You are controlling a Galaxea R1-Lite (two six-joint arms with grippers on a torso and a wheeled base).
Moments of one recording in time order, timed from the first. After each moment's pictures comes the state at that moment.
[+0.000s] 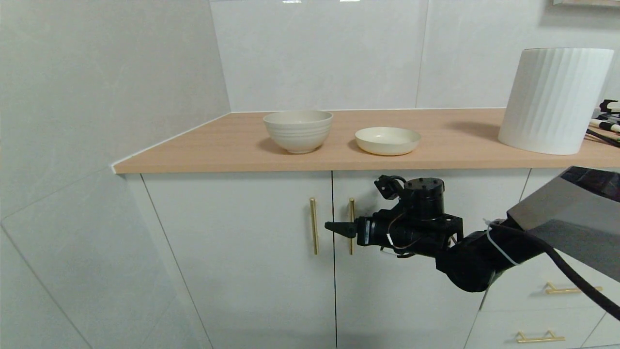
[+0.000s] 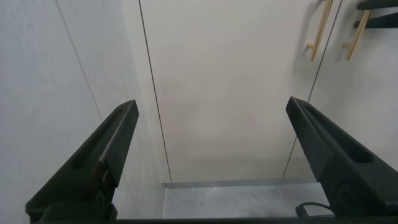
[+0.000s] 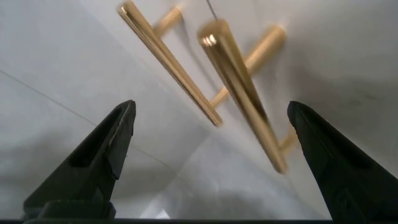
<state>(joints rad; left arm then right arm) 0.00 0.00 0.00 0.00 -0.04 0.01 0.57 2.18 -1.06 -0.88 0.36 0.43</state>
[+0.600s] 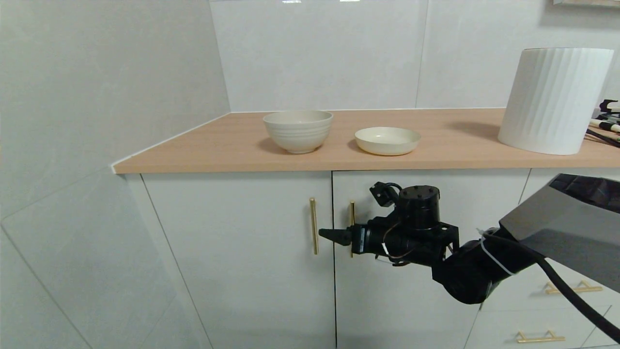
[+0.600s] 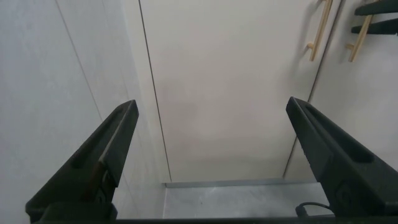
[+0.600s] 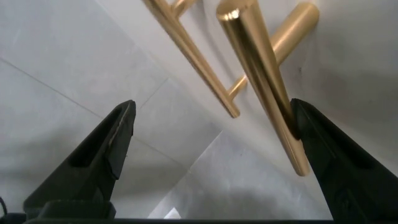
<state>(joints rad) 0.00 0.00 0.00 0.00 -0.04 0.01 0.62 2.19 -1.02 -0.92 0.36 0.47</state>
